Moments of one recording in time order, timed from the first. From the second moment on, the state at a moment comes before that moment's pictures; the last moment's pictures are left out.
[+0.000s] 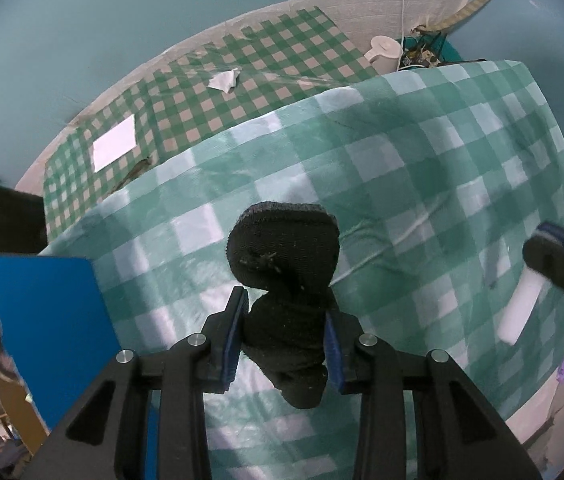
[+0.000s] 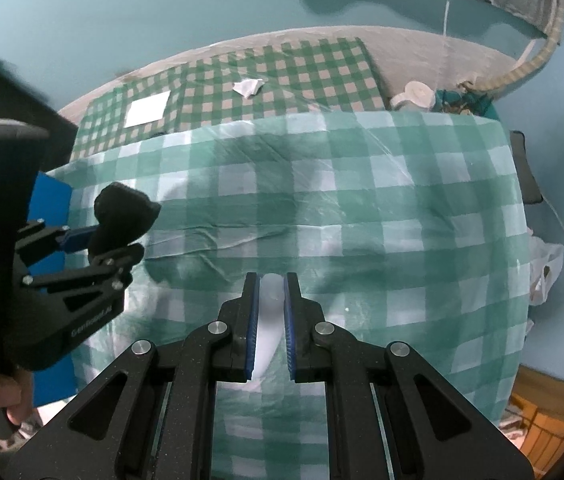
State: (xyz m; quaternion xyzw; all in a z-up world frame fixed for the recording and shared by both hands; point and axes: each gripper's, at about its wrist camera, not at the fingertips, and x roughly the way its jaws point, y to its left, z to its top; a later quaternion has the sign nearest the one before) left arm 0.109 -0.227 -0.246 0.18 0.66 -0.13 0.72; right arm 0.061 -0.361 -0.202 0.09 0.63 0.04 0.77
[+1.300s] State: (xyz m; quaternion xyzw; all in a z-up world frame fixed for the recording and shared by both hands) left arm 0.036 -0.073 -0.139 0.07 0.62 -0.07 0.78; right arm 0.049 -0.241 -0.121 0.02 0.59 0.13 0.80
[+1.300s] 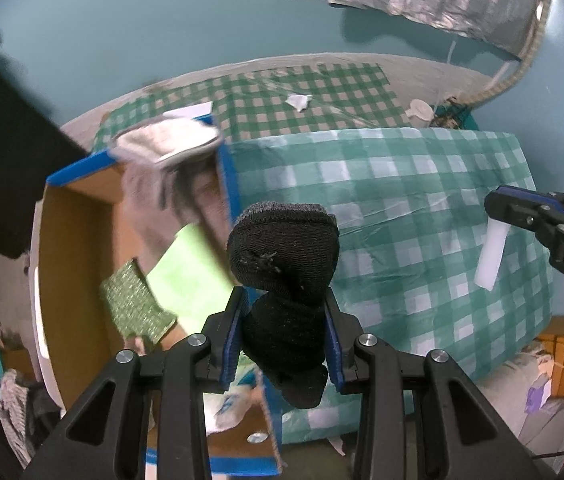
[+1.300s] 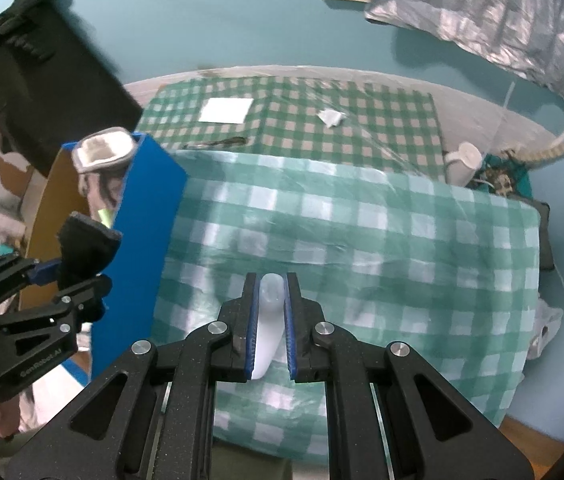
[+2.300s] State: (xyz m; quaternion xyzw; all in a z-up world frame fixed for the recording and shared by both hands) left arm 0.014 0.052 -0.132 -0.02 0.63 0.04 0.78; right arm 0.060 -0.082 -0.091 -0.04 0.57 0.27 0.78
